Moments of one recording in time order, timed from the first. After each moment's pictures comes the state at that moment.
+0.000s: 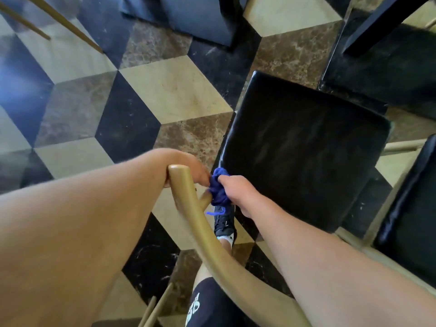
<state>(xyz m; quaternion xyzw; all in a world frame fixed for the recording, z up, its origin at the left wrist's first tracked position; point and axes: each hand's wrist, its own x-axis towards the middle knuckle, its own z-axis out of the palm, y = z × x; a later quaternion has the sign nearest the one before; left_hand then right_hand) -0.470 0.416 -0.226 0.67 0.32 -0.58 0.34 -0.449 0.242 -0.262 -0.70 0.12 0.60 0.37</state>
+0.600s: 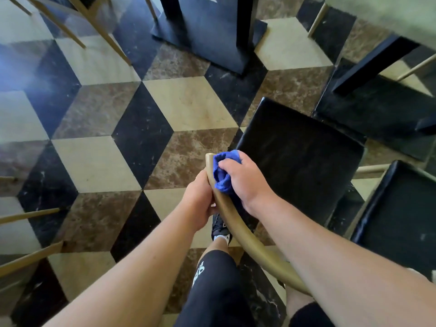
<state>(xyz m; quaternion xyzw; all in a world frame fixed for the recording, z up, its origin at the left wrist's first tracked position) -0.556 0.336 -0.092 0.40 0.58 -0.10 0.71 -0.463 0.258 -0.086 -0.66 0.05 0.50 0.56</state>
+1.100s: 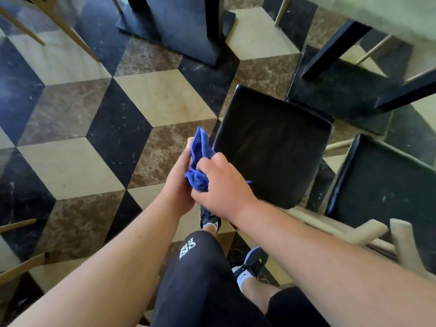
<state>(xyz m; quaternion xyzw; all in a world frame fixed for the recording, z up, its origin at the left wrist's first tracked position) -0.568 0.336 -0.081 0.27 0.50 -0.05 0.82 -0.514 0.222 -0.061 -0.84 -0.36 0.27 0.29</state>
